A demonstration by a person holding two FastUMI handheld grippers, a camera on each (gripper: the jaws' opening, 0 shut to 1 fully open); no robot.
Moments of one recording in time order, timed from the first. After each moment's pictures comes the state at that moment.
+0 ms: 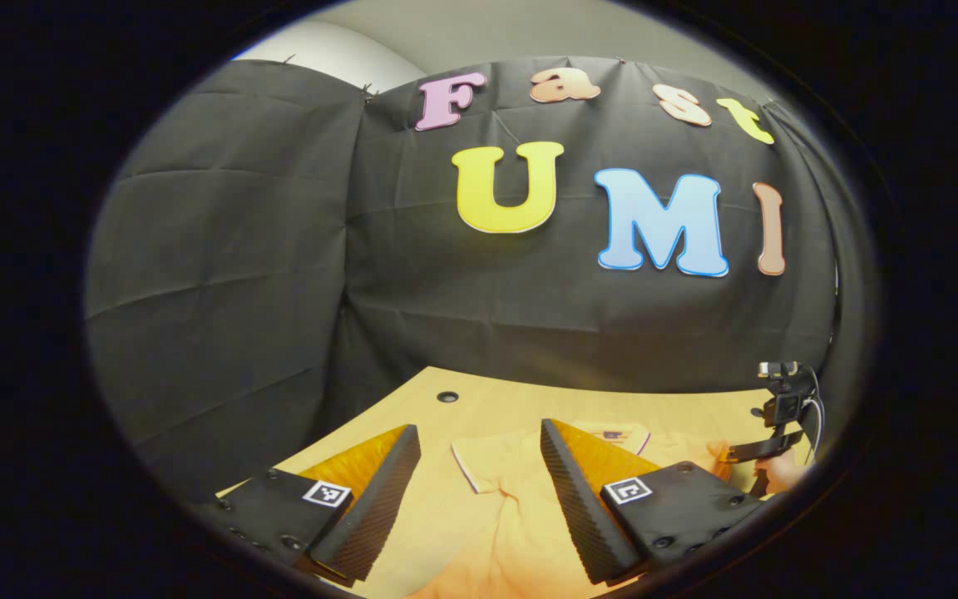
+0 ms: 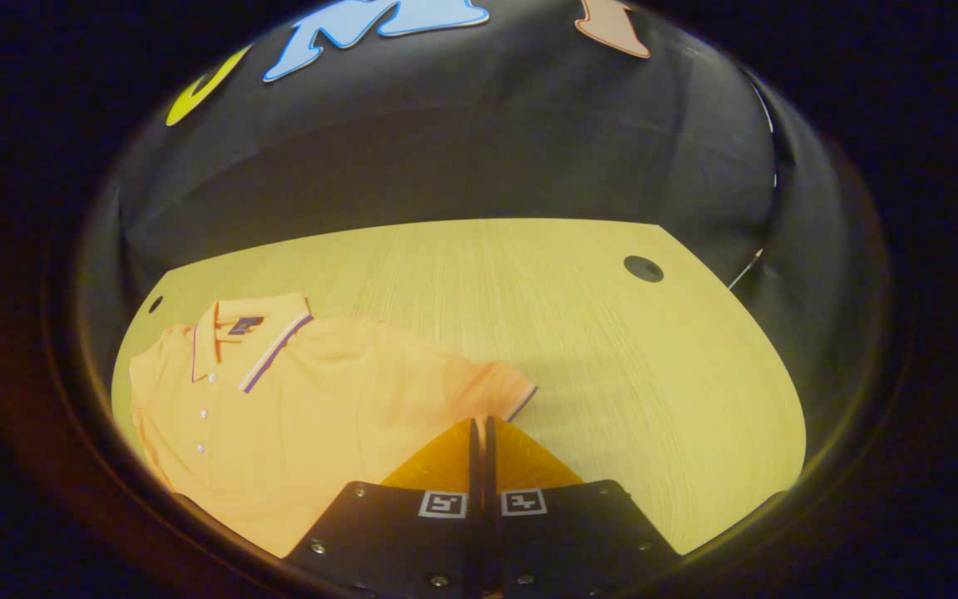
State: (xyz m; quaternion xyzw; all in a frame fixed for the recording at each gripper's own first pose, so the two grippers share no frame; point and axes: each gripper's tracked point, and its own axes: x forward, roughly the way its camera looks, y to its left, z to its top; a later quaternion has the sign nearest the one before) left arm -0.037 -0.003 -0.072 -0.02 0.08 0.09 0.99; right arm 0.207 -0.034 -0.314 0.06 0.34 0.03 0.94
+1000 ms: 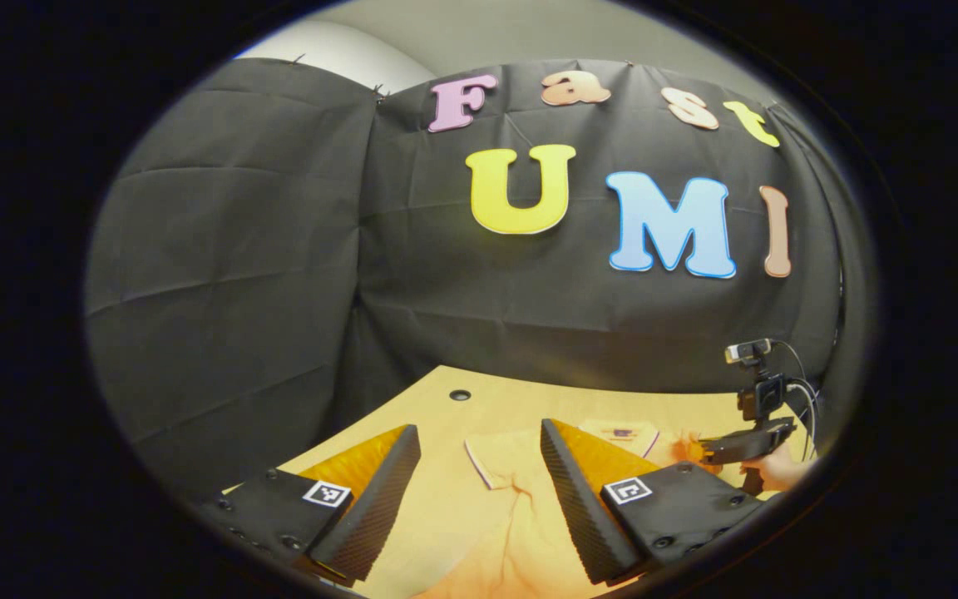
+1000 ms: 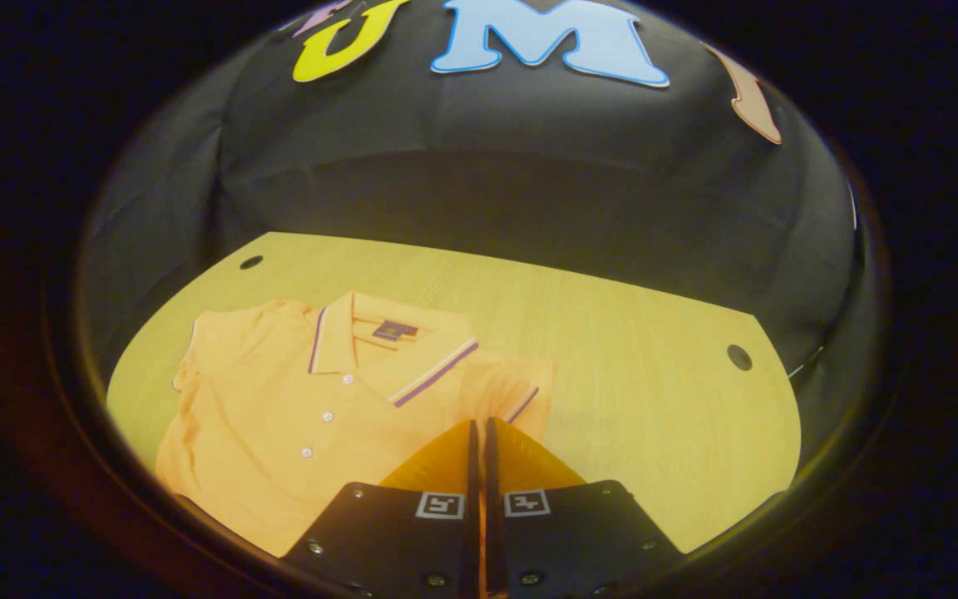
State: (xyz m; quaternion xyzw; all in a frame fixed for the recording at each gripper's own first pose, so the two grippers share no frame) left arm -0.062 0.010 -0.080 -0.03 0.08 0.11 0.99; right arm 0.196 0.087 -0.269 -0.03 0.28 0.18 0.94
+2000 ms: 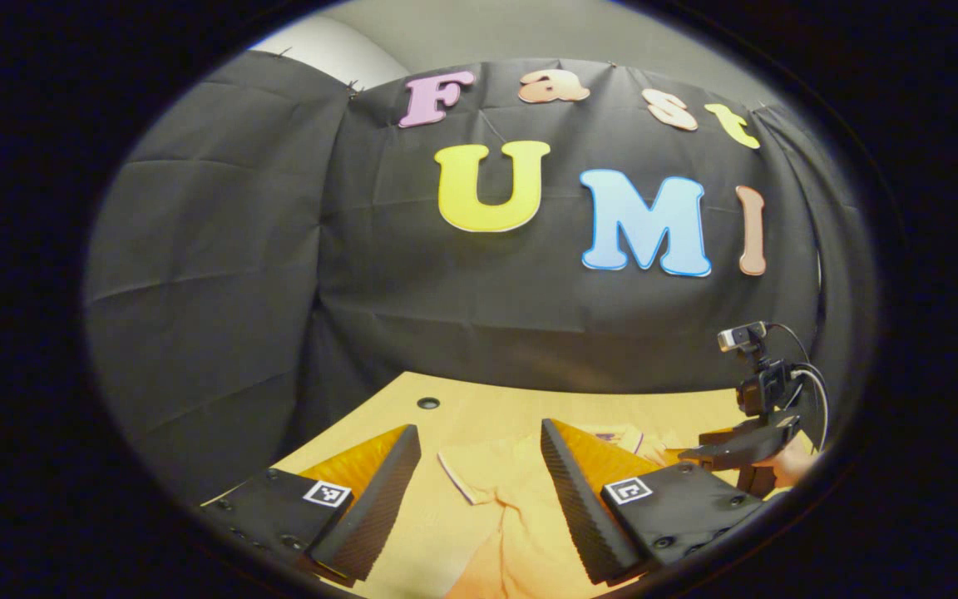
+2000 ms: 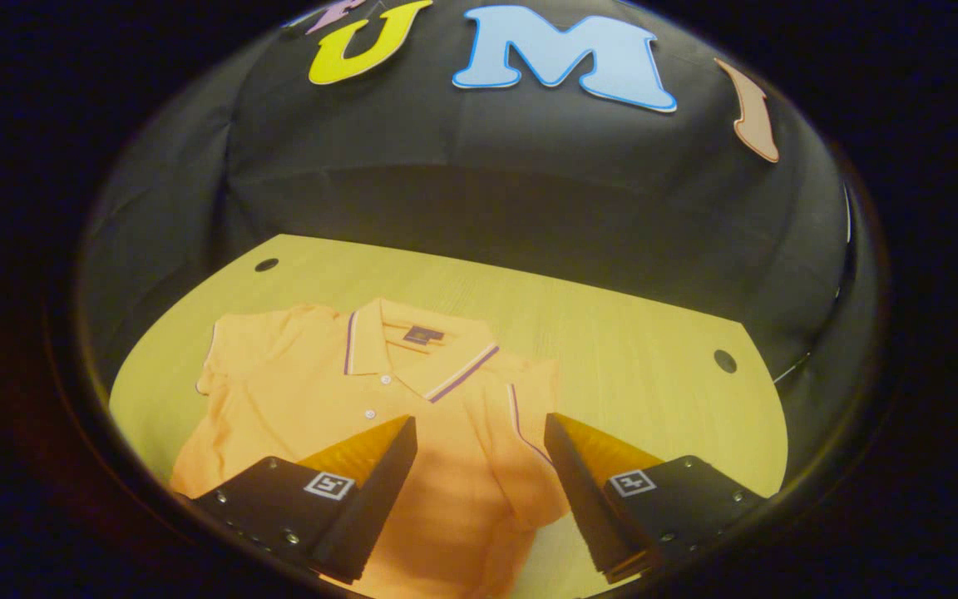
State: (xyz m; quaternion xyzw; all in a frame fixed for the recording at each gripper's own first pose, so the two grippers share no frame) left arm -0.006 0.011 -0.096 -0.03 0.08 0.02 1.00; right arm 0.156 0.093 -0.227 -0.03 0.27 0.16 0.95
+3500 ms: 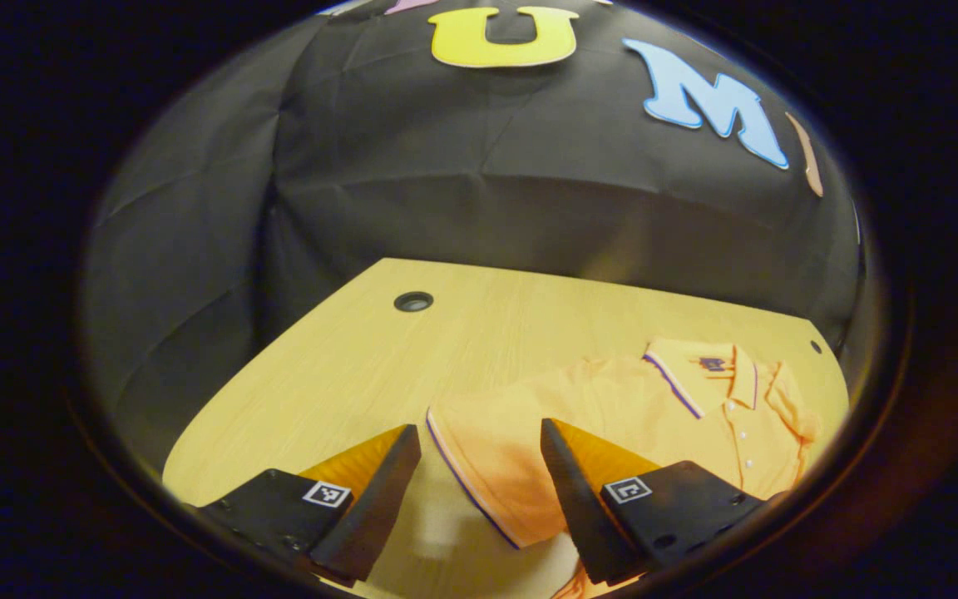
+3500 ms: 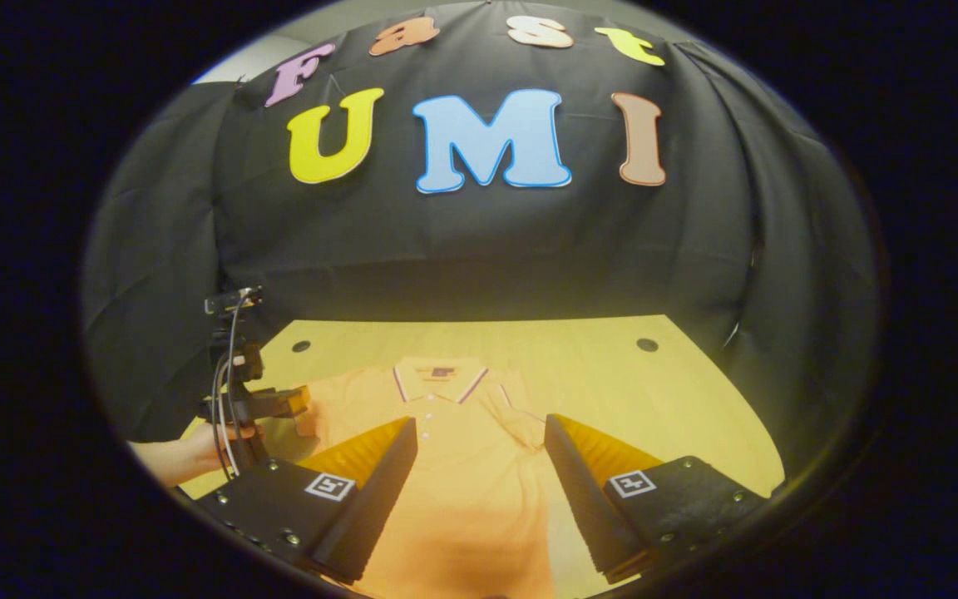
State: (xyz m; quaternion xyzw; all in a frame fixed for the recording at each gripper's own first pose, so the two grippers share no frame) left arm 0.196 0.077 -0.338 -0.04 0.27 0.03 0.96; right arm -0.014 0.068 -0.118 0.07 0.19 0.09 0.97
